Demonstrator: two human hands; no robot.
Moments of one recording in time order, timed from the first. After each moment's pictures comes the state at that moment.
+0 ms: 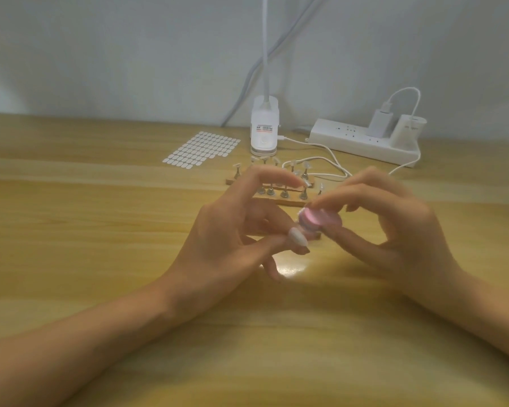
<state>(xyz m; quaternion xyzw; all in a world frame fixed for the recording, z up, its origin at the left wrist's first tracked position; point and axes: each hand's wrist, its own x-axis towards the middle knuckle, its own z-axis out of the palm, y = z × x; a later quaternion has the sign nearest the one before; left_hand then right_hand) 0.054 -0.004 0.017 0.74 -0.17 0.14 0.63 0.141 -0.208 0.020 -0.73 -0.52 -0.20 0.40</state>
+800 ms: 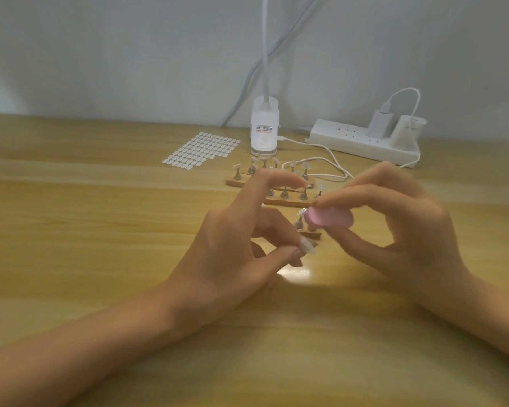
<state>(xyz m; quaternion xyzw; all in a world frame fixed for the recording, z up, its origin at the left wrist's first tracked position) 0.050 -0.008 0.015 0.82 -0.15 0.18 0.53 0.136 -0.210 0.022 -0.73 -0.51 -0.24 0.37</state>
